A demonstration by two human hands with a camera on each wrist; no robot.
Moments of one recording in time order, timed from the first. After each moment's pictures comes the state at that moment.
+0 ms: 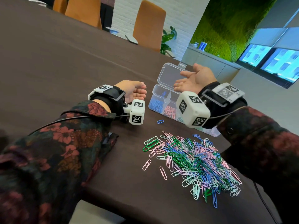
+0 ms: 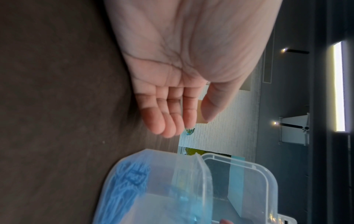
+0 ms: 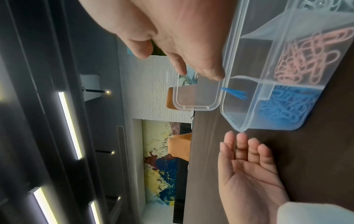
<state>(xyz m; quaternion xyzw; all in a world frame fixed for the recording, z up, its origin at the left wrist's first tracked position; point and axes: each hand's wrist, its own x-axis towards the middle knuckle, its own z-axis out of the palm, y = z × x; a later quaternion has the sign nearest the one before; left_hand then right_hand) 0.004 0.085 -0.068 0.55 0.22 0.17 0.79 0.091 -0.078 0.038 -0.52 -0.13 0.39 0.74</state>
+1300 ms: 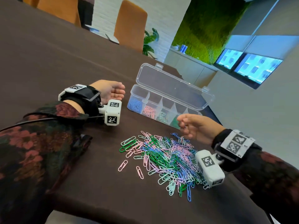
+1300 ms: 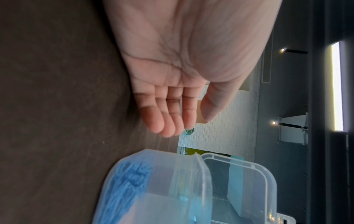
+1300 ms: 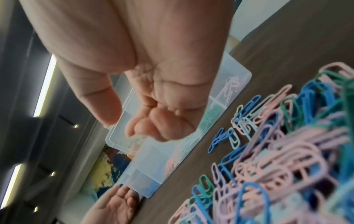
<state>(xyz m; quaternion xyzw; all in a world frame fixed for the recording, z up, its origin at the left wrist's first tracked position) 0.009 0.091 -0.073 0.57 0.21 0.17 0.77 0.121 -0.211 -0.021 -0.69 -0.26 0.41 0.53</state>
